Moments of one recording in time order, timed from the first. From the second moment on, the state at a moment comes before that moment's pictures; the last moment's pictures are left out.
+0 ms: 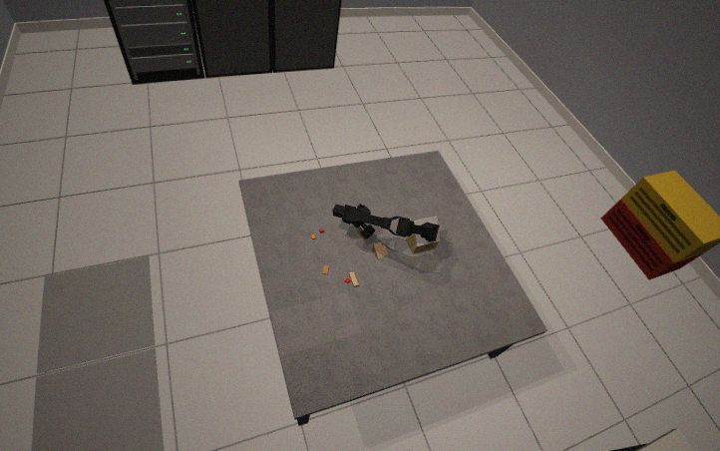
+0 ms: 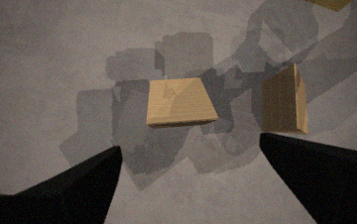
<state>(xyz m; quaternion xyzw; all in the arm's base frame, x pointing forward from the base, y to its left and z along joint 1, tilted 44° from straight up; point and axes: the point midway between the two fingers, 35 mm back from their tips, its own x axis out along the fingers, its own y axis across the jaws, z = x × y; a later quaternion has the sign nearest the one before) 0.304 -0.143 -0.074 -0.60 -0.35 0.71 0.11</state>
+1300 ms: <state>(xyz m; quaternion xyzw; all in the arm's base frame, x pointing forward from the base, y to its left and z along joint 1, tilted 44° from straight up) 0.292 -0.112 -0.122 -0.60 -0.35 0.72 0.11</state>
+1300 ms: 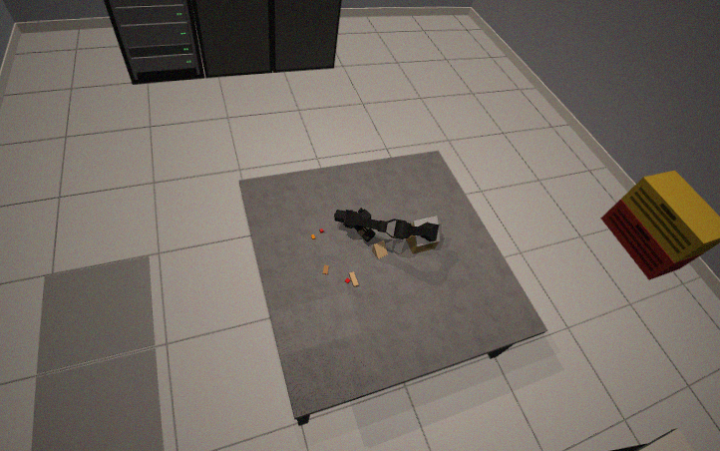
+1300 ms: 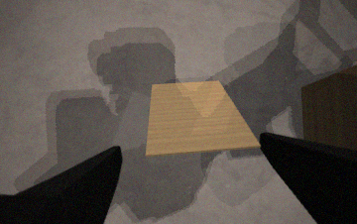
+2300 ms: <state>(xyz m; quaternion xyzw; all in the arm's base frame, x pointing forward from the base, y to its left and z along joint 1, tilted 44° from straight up) 0.278 -0.088 -0.151 -0.59 -0.35 0.72 0.11</state>
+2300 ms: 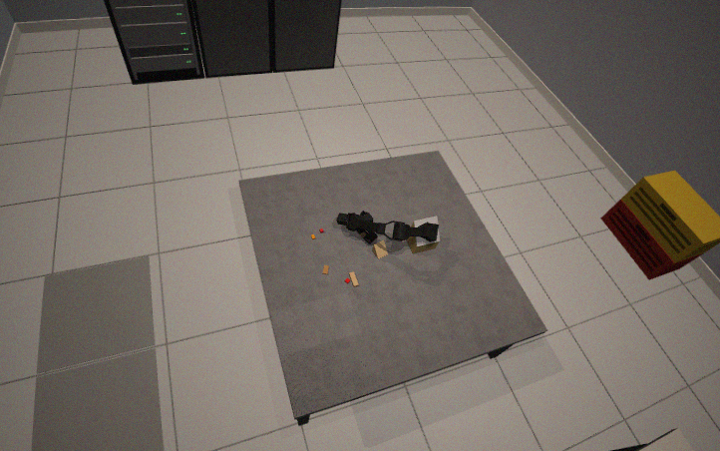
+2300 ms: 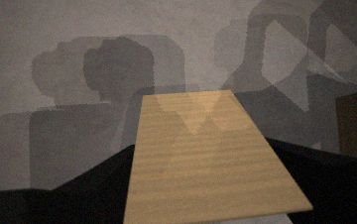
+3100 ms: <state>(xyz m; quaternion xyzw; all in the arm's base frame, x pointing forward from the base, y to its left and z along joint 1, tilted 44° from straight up) 0.272 -0.092 -0.148 -0.63 -0.34 0.69 0.13</state>
